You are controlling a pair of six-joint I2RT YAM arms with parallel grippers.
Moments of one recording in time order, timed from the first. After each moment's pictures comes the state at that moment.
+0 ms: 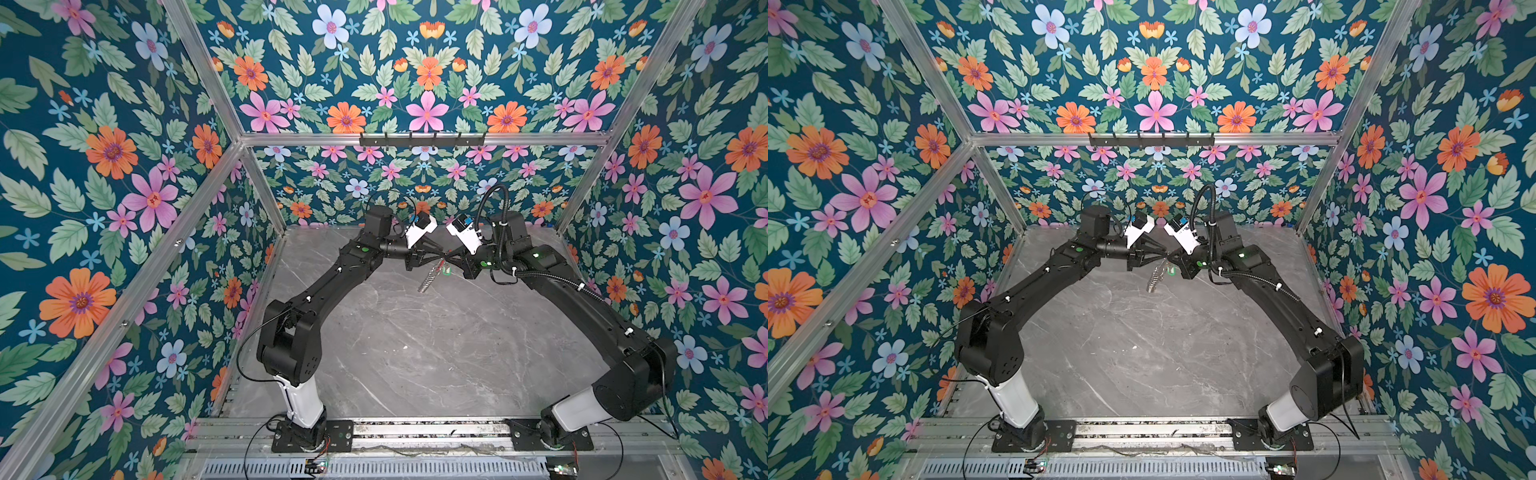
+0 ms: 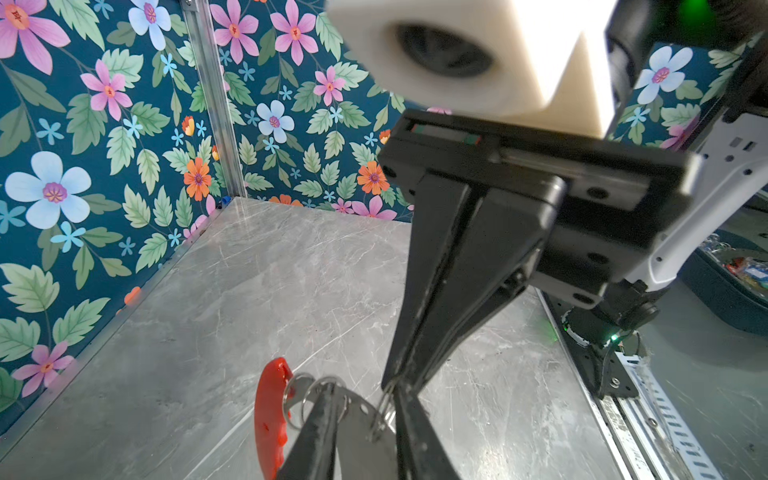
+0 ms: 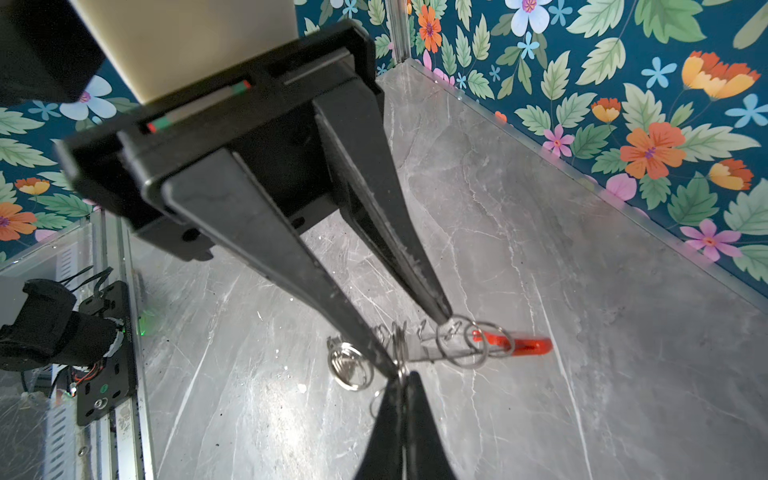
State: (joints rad) left arm -0.50 1.78 1.52 -0.11 1.01 0.25; right arm 0.43 1.52 1.48 -0.57 -0.51 -0.20
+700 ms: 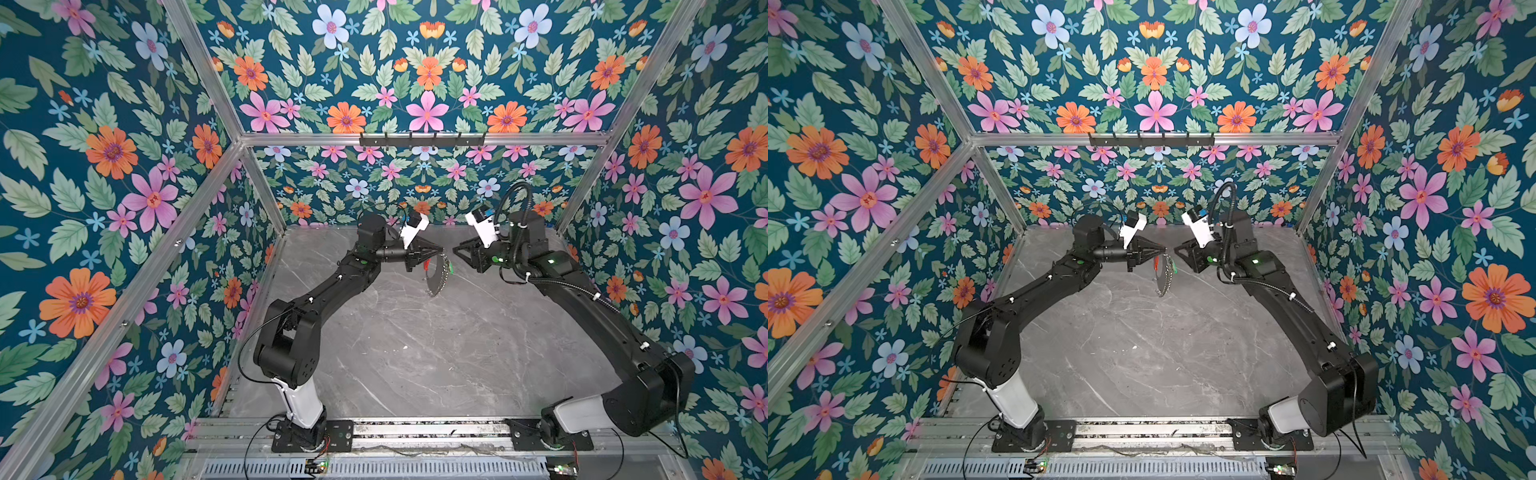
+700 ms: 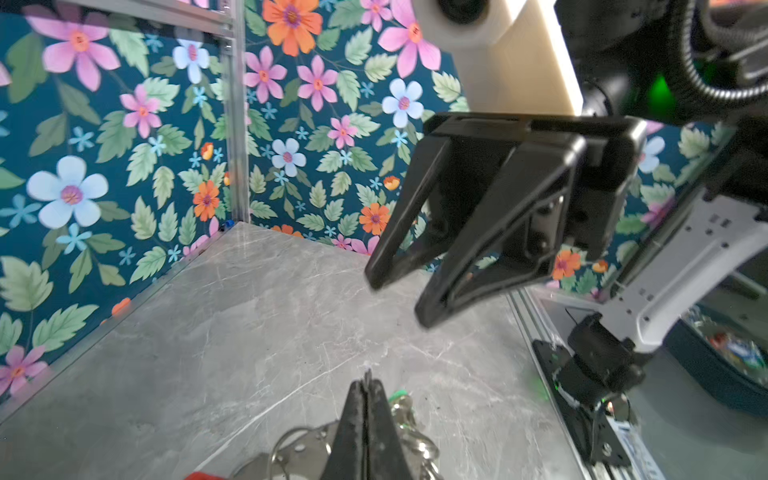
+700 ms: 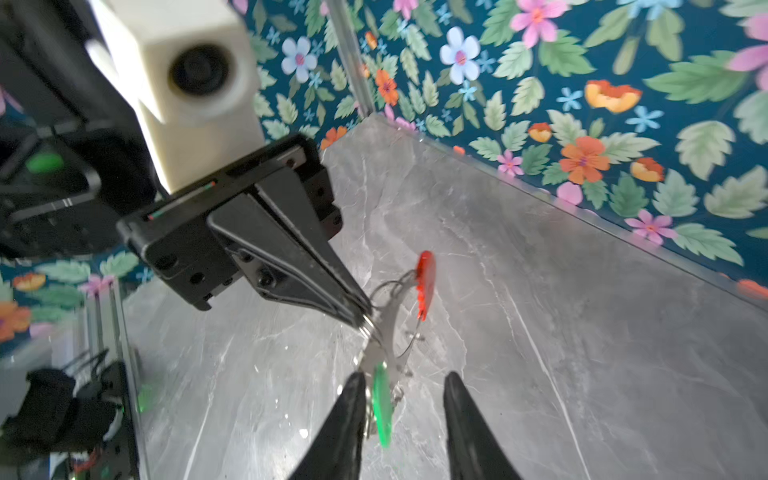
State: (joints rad) left arm -0.48 1.76 1.29 0.47 0.99 -0.20; right arm 0.32 1.40 1.35 -0.38 -0.51 0.04
